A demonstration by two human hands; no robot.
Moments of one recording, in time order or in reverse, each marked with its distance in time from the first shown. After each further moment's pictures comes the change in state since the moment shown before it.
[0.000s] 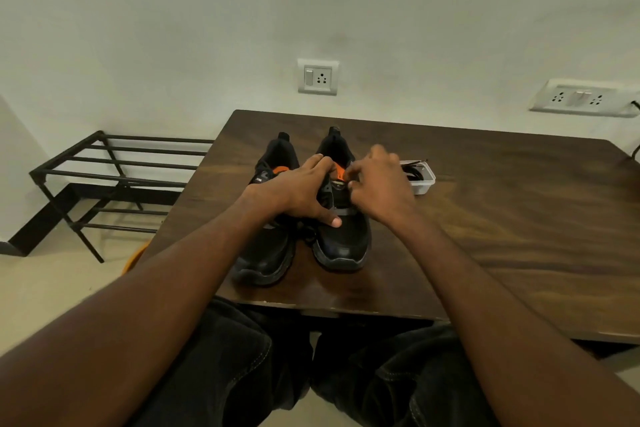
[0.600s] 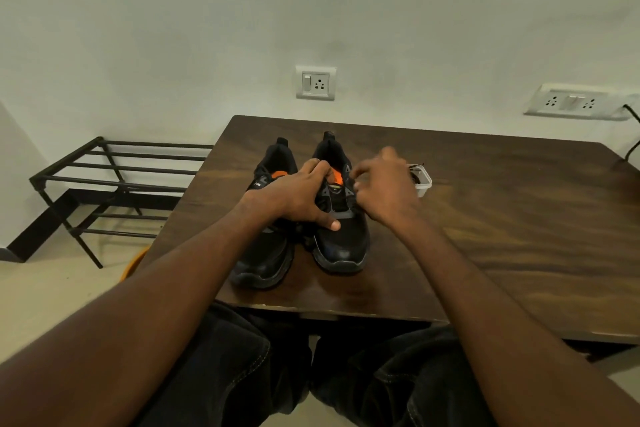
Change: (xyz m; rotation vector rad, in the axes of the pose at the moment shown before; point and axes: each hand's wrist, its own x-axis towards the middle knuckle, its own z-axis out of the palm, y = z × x) left_hand 0.000 -0.001 0.001 0.002 0.017 0.004; right_hand -0.003 0.010 -0.004 0.054 0.076 0.059
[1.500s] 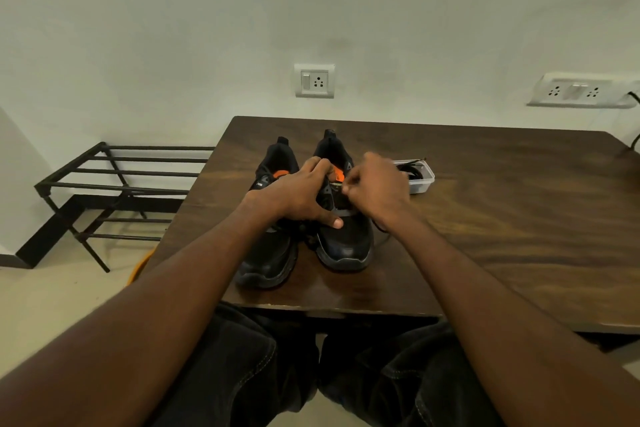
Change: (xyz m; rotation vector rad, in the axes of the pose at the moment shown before) left_hand 0.001 -0.003 0.003 0.014 0.018 0.015; right_hand 0.014 -0.007 0.023 0.022 -0.006 0.039
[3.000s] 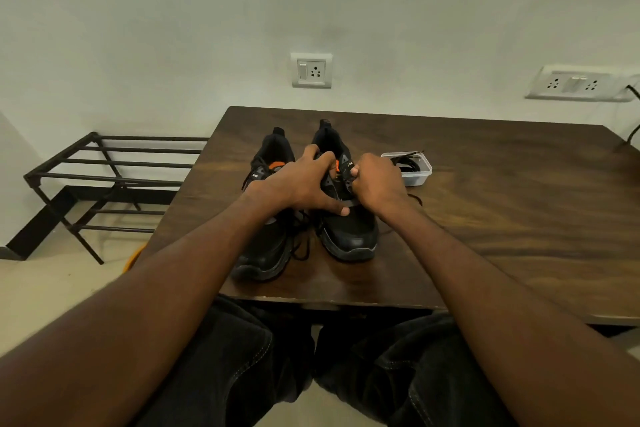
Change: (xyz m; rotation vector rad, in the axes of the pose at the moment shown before) left_hand 0.003 0.016 -0.004 -0.011 0.016 -0.071; right_hand 0.007 0.010 0.005 0.023 -0.090 0.096
